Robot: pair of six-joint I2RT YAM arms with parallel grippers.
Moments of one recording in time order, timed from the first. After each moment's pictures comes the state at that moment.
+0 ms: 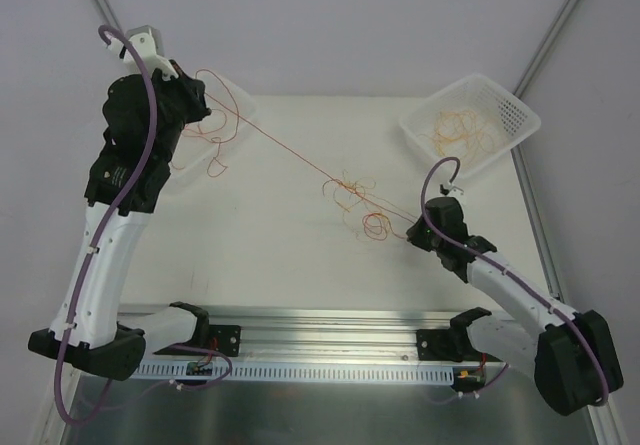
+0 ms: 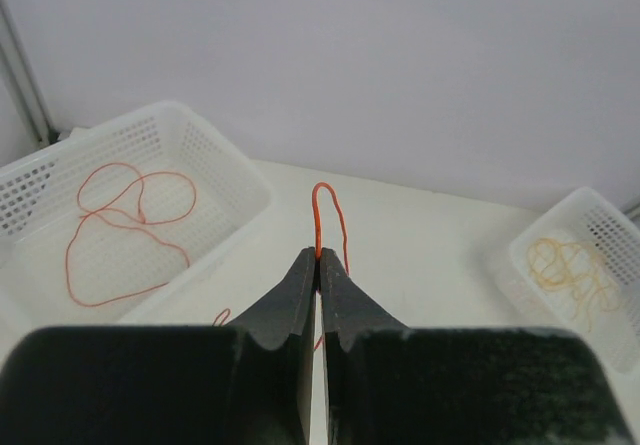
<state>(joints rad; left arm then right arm) -0.31 1.15 1.63 -0.51 -0.25 -0.31 0.45 1.06 0.49 -0.19 0.18 0.72</state>
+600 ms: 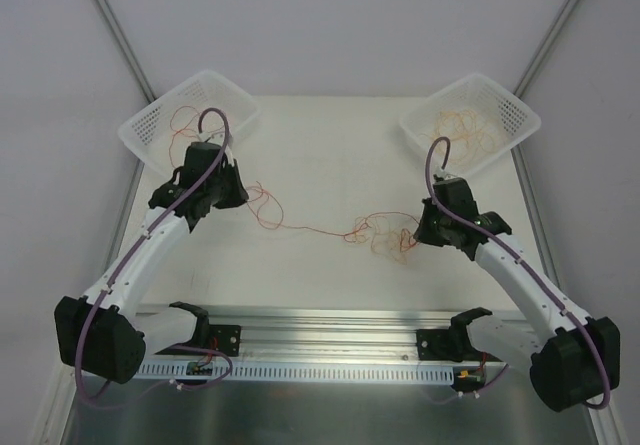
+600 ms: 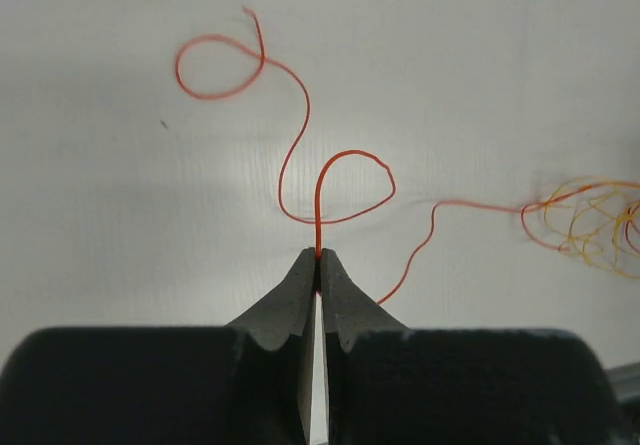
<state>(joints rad) -0.27 1.14 1.02 -0.58 0.01 -0.37 0.36 1.01 0.76 -0.66 0.05 0.50</state>
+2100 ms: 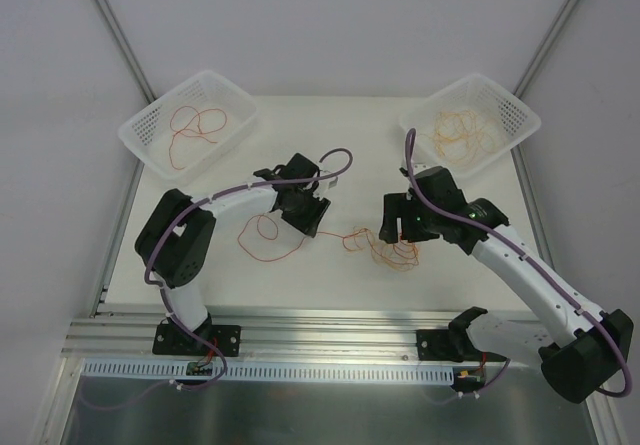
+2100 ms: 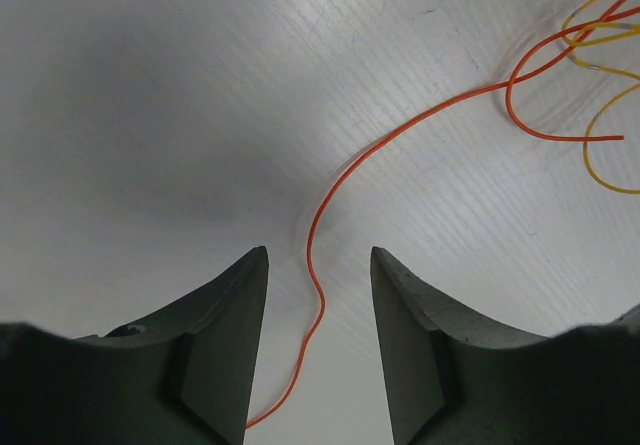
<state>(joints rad) -0.64 1.77 1.16 -0.52 0.20 -0.03 0.58 1.08 0.98 -0.83 -0.04 0.39</state>
